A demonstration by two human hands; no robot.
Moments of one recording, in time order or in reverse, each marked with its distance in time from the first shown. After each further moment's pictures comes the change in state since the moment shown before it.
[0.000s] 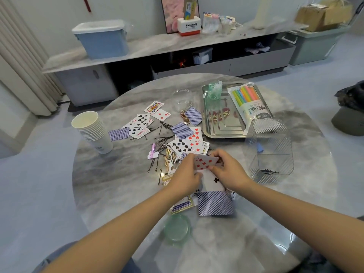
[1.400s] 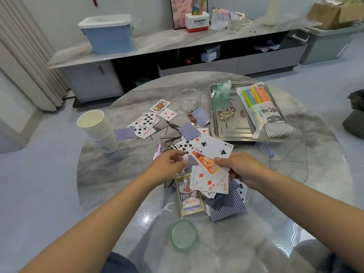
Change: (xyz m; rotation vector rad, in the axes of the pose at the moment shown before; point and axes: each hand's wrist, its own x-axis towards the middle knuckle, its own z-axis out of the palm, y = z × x) left_hand 0.011 -0.025 -0.070 -0.128 -0.044 -0.192; right_hand 0.019 -0.038 -0.020 0.300 -0.114 0.497
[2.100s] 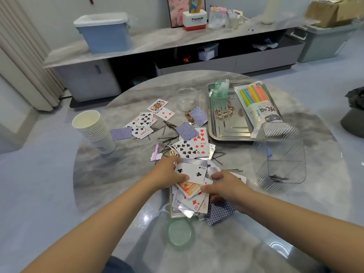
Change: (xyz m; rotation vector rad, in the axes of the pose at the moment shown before) left_hand 0.010 -0.007 0.010 0.323 -0.104 -0.082; right_hand -0.013 0.033 0.030 -0.076 -0.050 0.121
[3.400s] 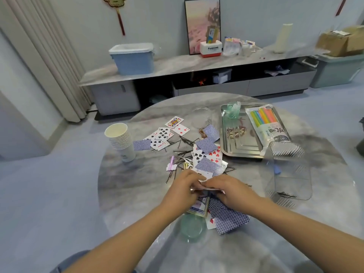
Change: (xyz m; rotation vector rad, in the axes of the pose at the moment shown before) left_hand -0.042 -0.004 0.029 -0.143 0.395 0.512; right_hand 0.017 0.000 -0.014 -0.955 0.003 -1.013
